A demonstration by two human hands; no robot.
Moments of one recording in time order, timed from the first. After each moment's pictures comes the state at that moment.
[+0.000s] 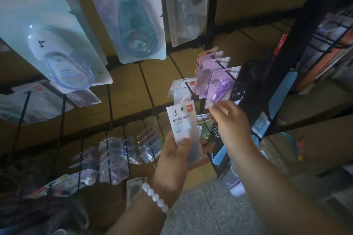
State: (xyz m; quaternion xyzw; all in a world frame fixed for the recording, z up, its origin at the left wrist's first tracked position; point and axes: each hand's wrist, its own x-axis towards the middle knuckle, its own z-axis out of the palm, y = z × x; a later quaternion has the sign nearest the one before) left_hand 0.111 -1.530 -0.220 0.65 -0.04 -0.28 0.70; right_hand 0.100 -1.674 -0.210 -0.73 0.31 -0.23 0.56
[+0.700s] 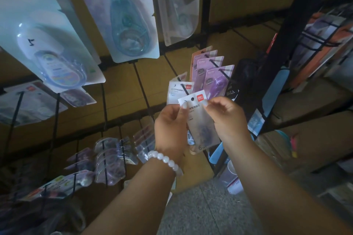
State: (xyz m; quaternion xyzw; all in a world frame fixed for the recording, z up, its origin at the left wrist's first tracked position) left_hand 0.146 -1.574 -0.206 0.73 -0.03 -0.14 0.67; right_hand 0.105 -1.684 -0.217 -0.70 0.30 -0.27 0.59
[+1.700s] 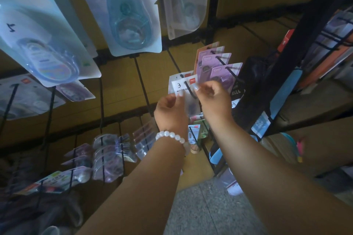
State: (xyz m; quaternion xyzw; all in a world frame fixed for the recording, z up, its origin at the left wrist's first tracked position) left_hand 0.186 -1.610 -0.231 0.71 0.11 -0.04 0.70; right_hand 0.165 -1.695 -0.232 -0.75 0.29 -0.28 0.53
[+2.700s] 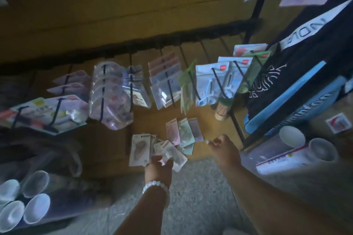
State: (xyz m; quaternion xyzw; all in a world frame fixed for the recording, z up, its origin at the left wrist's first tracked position) left_hand 0.119 -1.423 -0.604 0.84 0.22 -0.25 0.42; right_hand 0.096 -1.608 -0.602 -0.82 0.41 0.08 0.39
